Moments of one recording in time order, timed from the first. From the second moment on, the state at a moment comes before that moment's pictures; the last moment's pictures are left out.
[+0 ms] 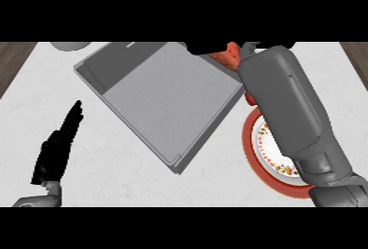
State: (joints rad) left arm -0.03 0.19 0.05 -1.53 -0.19 0.04 0.08; right arm -1.12 -0.11 0.04 -0.96 0.62 0.11 0.08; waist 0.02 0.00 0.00
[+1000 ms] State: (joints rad) left arm -0.09 0.17 0.01 -1.52 -0.21 0.02 0.10; right arm -1.37 0.00 0.09 -0.31 0.56 -0.11 0.08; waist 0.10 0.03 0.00
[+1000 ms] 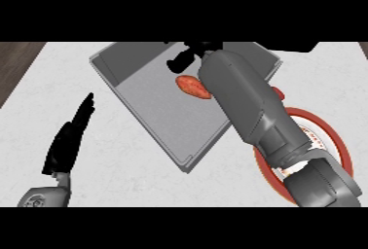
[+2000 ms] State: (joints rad) left arm -0.06 0.16 0.02 -1.53 -0.22 0.03 0.08; right arm -1.32 -0.07 -0.24 -0.32 0.16 -0.33 -0.20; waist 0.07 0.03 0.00
